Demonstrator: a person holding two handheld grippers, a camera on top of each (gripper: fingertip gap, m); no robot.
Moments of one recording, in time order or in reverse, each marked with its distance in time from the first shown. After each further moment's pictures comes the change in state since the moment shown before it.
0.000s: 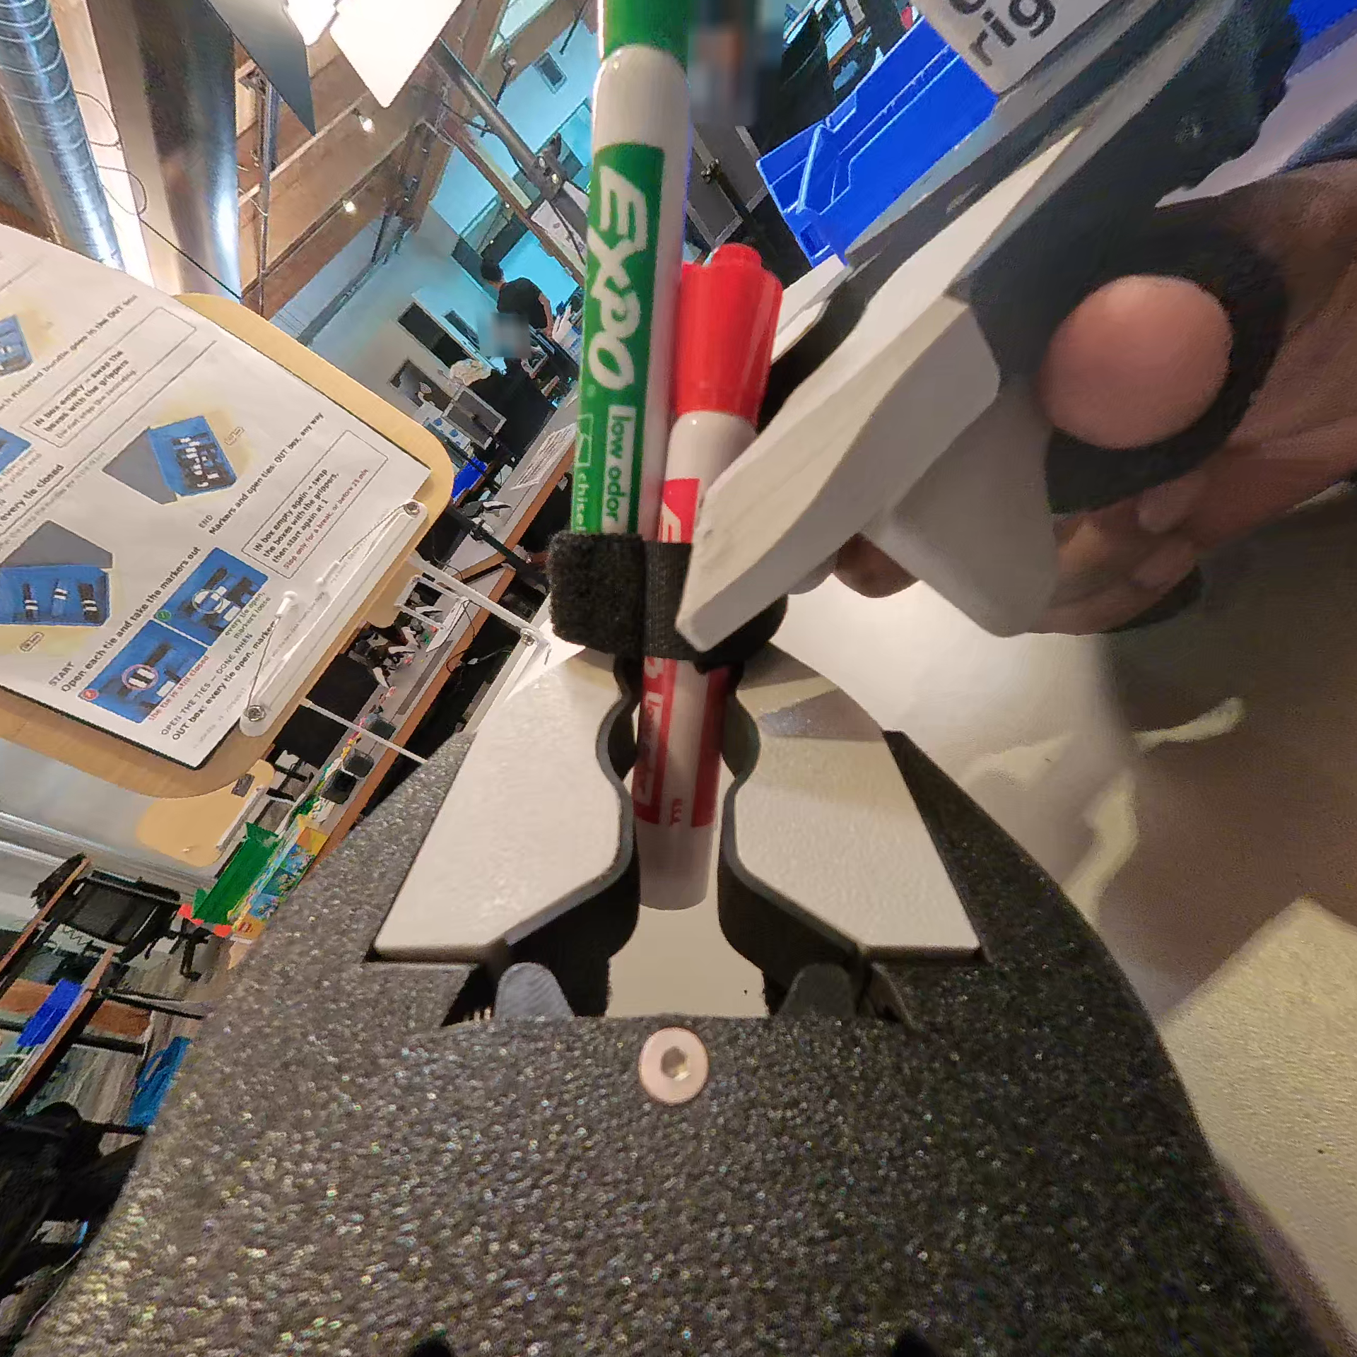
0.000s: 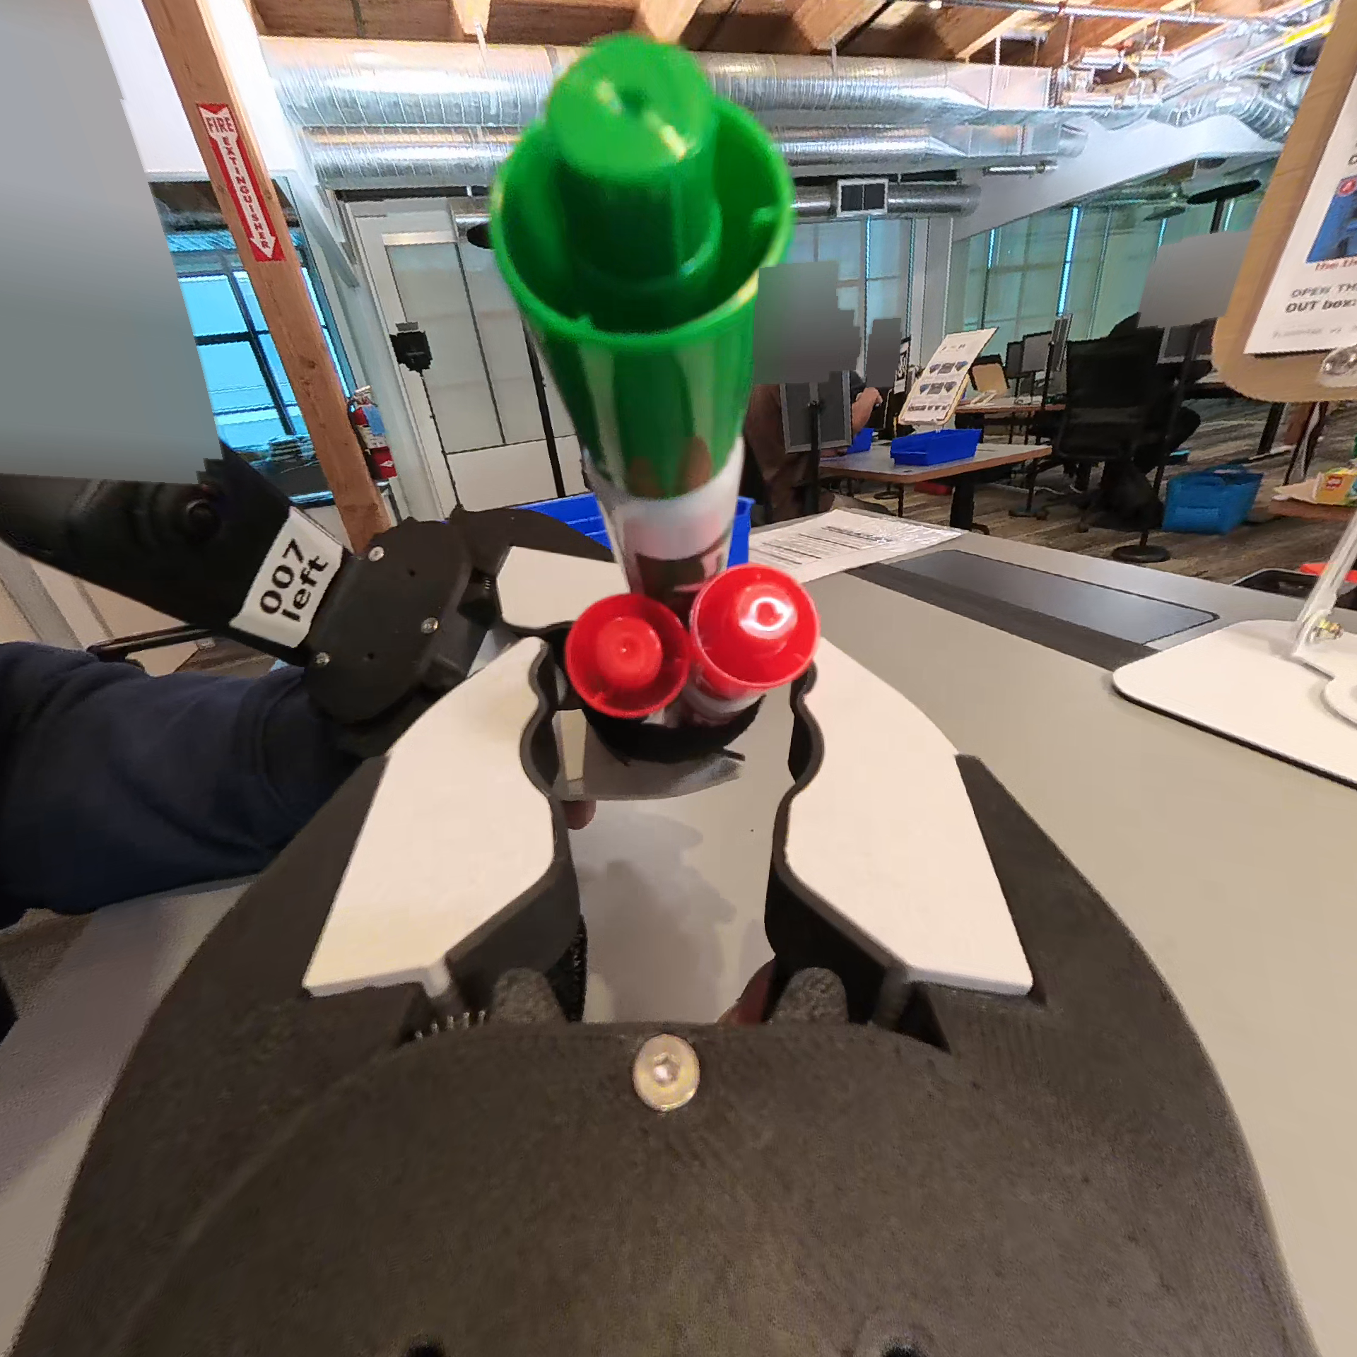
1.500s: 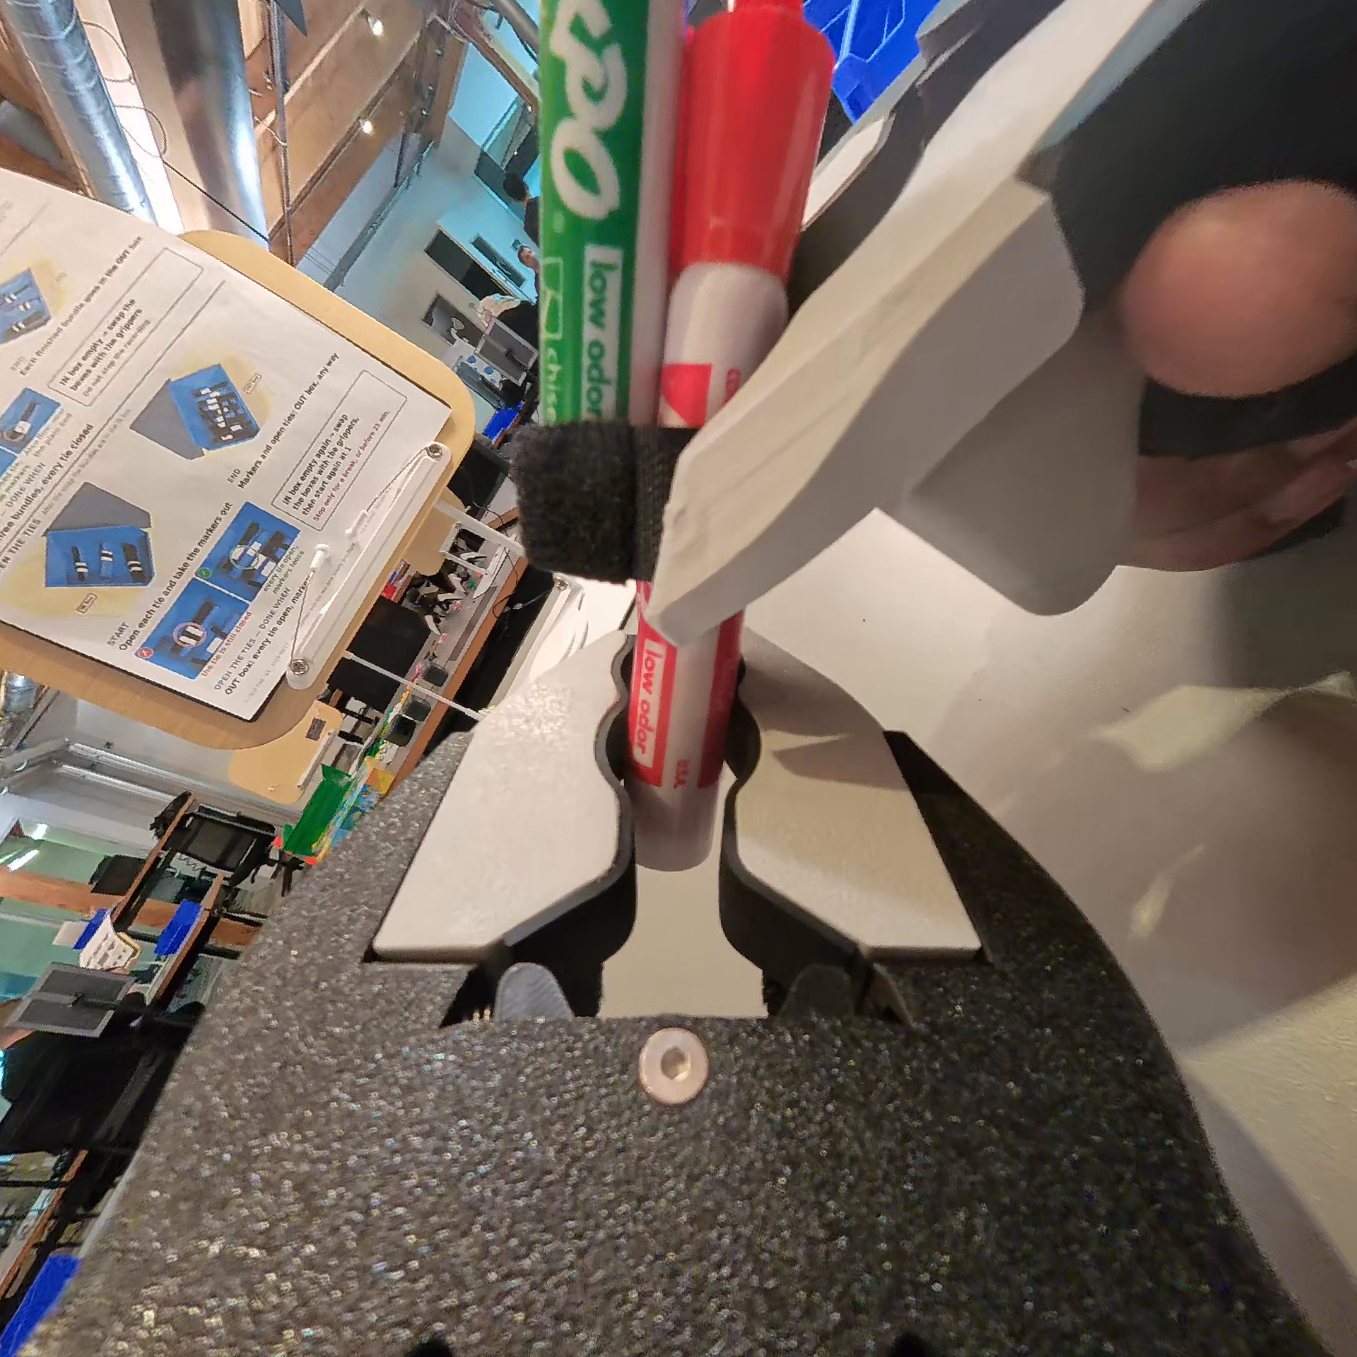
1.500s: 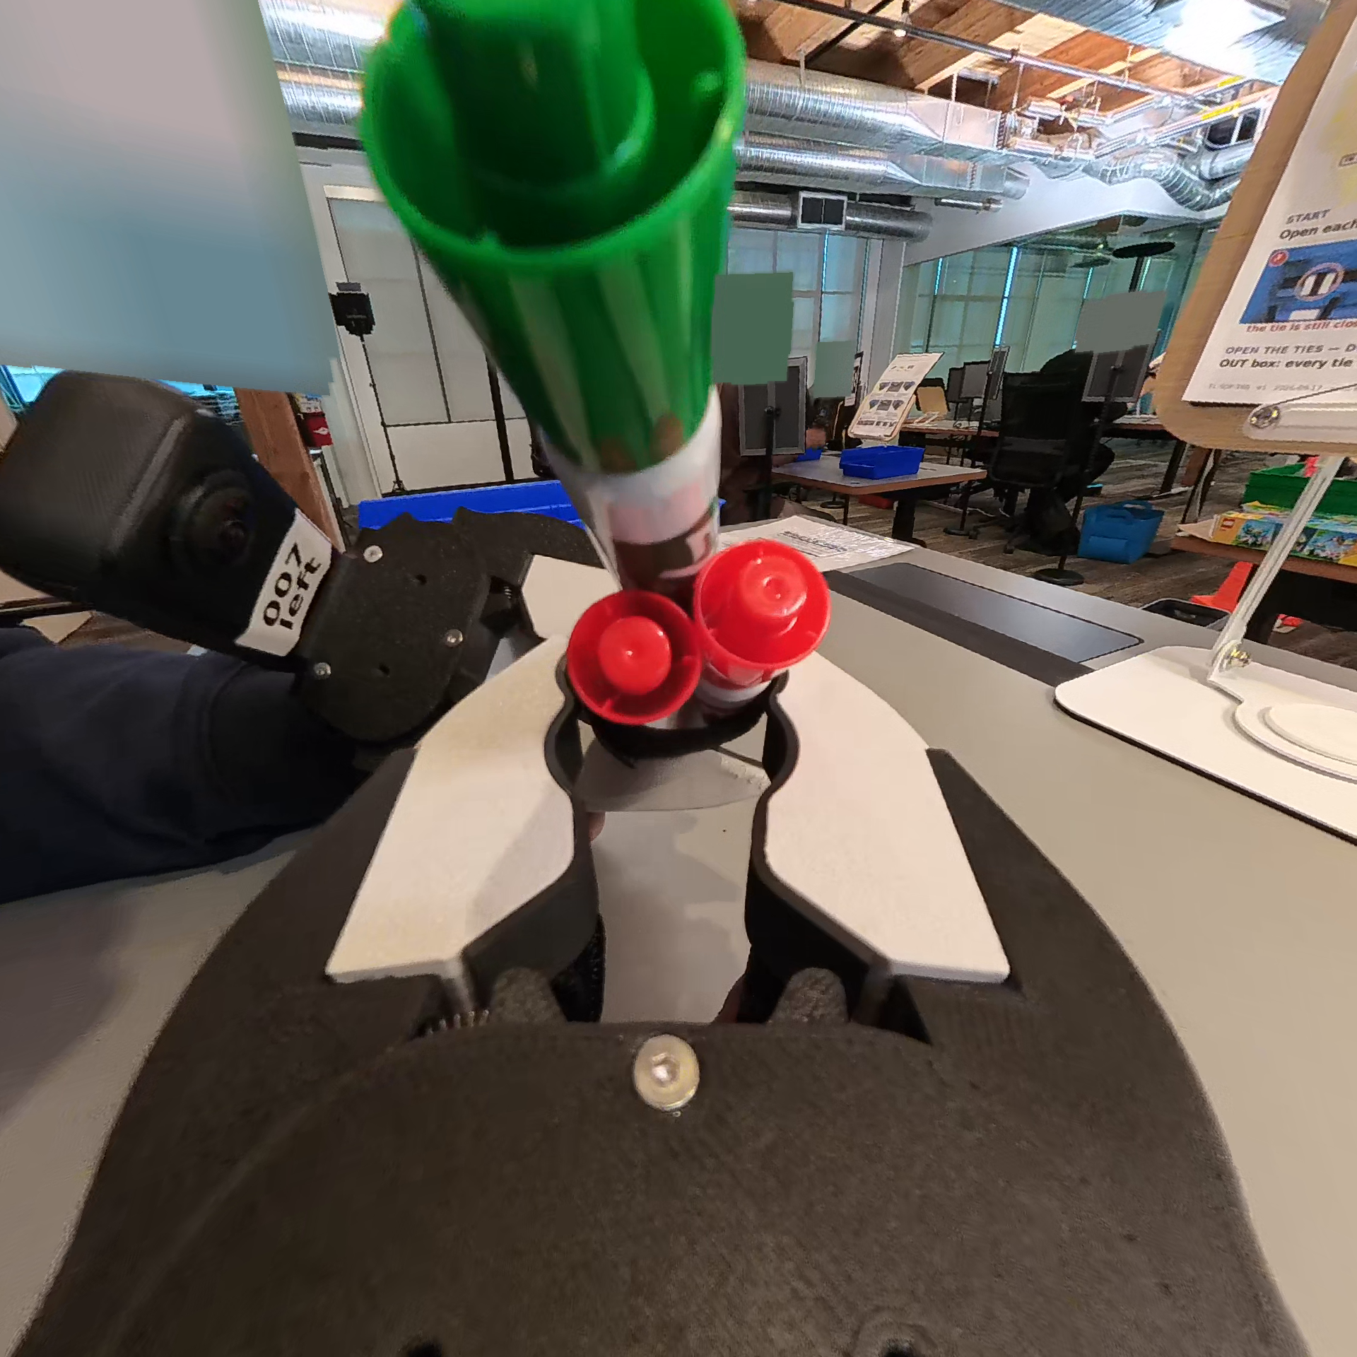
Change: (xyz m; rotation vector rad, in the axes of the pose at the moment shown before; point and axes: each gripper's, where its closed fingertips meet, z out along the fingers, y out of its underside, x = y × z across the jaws) left arm -0.005 0.020 0.007 -0.107 -0.055 0.066; right arm -0.002 0.002 0.003 -0.009 0.064 -0.092
